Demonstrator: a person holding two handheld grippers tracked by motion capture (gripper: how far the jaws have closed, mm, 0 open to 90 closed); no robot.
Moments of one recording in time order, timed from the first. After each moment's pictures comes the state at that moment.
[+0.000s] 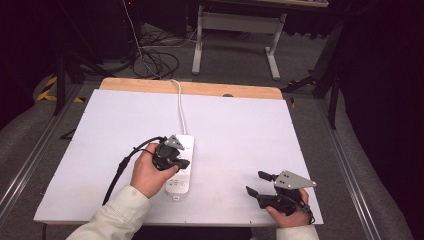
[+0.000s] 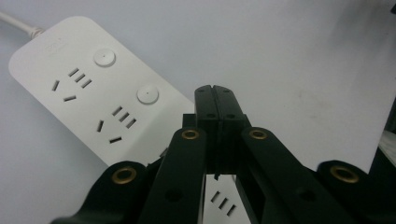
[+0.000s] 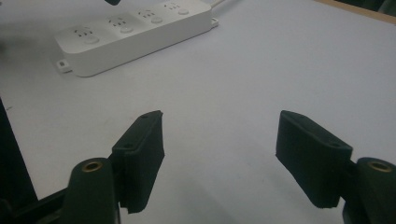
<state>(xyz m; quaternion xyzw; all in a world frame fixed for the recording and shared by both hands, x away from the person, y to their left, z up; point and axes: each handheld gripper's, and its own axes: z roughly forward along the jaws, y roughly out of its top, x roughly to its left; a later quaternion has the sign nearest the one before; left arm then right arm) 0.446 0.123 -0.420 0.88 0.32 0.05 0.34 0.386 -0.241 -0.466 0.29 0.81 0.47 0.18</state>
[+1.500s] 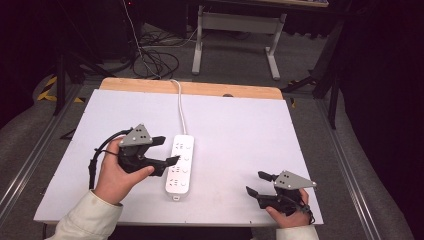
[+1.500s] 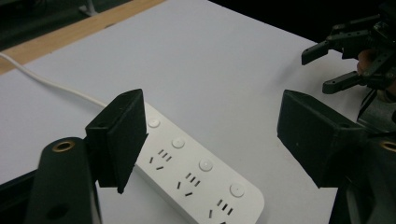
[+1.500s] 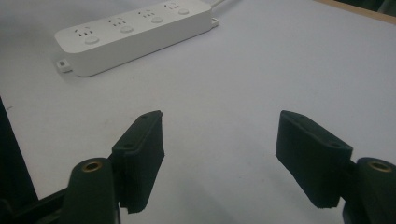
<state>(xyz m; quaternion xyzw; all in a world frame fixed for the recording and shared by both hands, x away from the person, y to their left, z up) 0.408 0.181 -0.363 0.82 0.29 0.15 0.47 0.385 -0.241 -0.466 0.29 0.81 0.47 0.18</state>
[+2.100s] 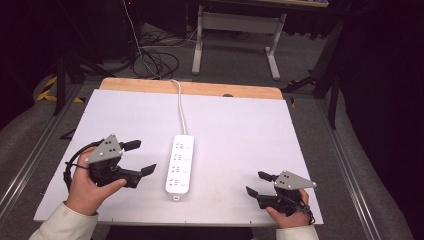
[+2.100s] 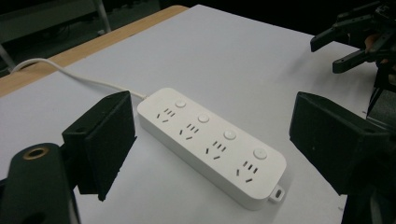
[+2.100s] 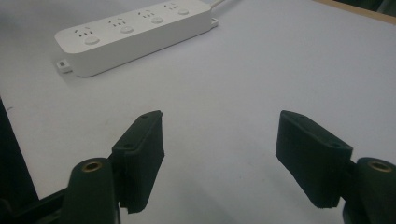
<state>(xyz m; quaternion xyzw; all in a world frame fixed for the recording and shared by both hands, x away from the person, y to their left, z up) 0.385 0.236 -0.385 0.80 0.28 0.18 0.50 0.384 -0.241 -0.466 0.29 0.81 0.47 0.18</state>
